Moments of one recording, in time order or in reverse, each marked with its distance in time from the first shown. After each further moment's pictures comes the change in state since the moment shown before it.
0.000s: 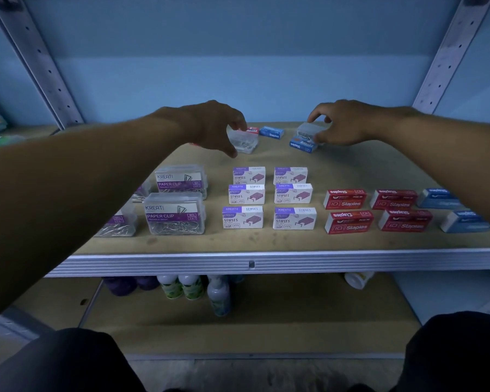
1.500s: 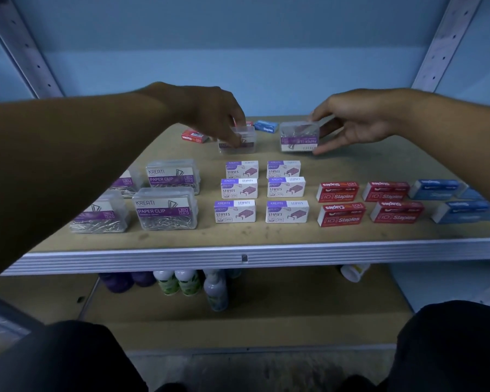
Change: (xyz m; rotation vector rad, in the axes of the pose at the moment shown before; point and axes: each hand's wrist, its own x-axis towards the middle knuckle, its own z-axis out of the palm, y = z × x) left_hand 0.000 0.017 -0.023 0.146 -0.160 0.065; right_hand -0.022 -0.006 -0.007 1.172 -0.245 0.279
